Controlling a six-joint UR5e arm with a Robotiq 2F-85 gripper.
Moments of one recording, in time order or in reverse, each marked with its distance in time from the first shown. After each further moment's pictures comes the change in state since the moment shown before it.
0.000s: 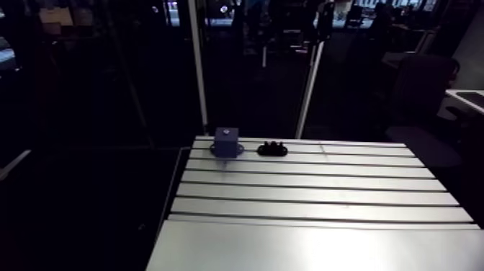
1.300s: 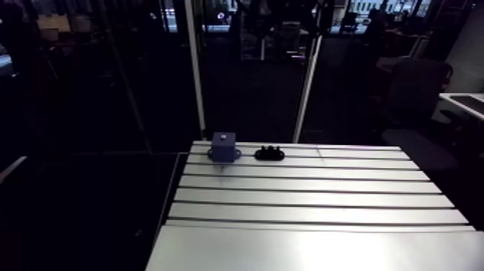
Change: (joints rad) arm -0.011 -0.020 -0.032 0.035 0.015 0.000
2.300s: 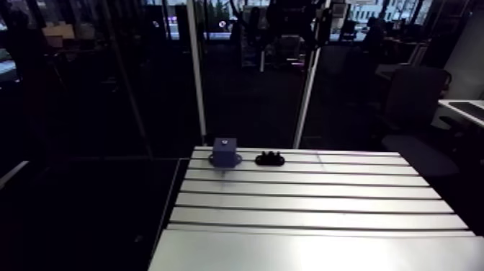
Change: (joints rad) arm 0.005 -0.031 0.042 -0.010 0.000 -0.003
